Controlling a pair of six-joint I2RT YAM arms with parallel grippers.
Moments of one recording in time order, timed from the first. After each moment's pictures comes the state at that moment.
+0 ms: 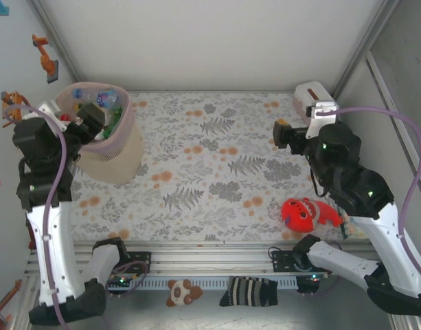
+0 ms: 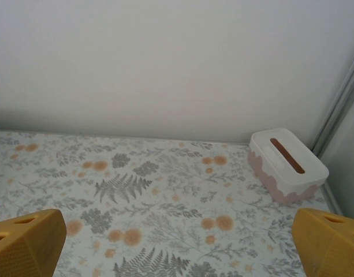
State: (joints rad) left arm 0.15 0.87 1.29 -0.72 0.25 -0.56; right arm 0.66 0.91 1.41 -0.79 0.50 0.15
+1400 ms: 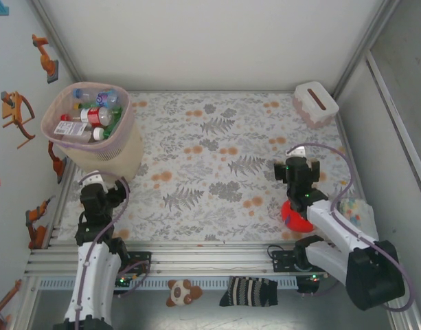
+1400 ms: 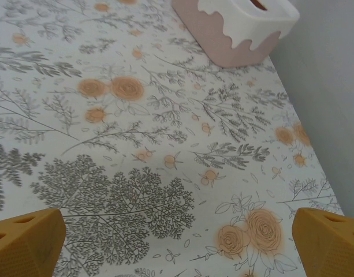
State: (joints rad) left arm 0.06 0.45 0.23 -0.30 -0.16 -0.22; right arm 0.29 1.02 0.41 0.02 0.48 -0.02
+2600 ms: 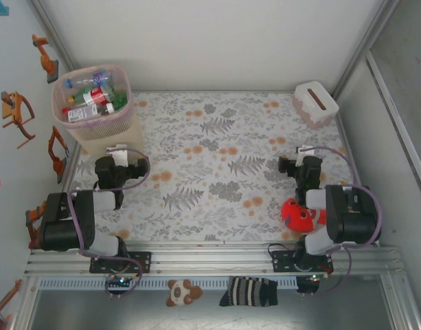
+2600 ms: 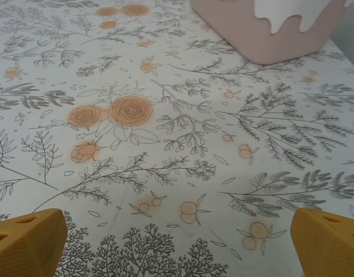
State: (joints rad) left arm 0.01 1.46 0.34 0.71 0.22 0.01; right arm -0.02 1.52 0.34 0.74 0.03 -0.02
